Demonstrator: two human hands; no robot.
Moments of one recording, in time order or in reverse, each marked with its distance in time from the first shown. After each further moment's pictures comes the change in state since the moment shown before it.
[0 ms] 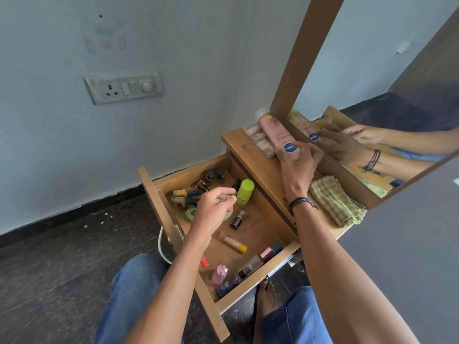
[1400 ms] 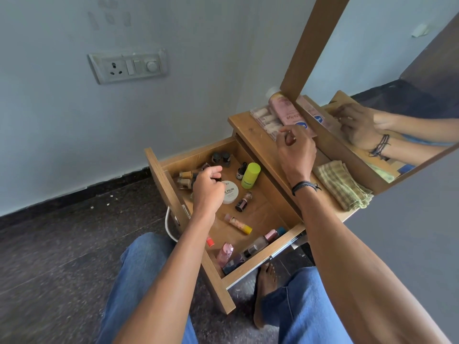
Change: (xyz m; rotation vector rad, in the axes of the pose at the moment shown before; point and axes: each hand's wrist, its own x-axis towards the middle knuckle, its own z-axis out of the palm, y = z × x) left_hand 0.003 0.000 -0.005 -0.011 0.233 -0.098; right_hand -0.016 -0.015 0.004 -0.193 -0.055 -0.273
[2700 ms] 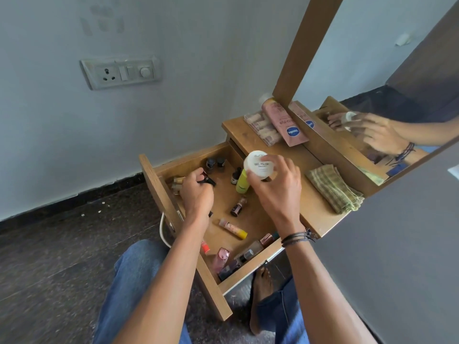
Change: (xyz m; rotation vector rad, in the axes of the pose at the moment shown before) left_hand 0.010 -0.008 -0.001 -0.130 0.130 -0.067; right_hand -0.086 -0.022 -0.027 -0.080 -0.144 -0.068
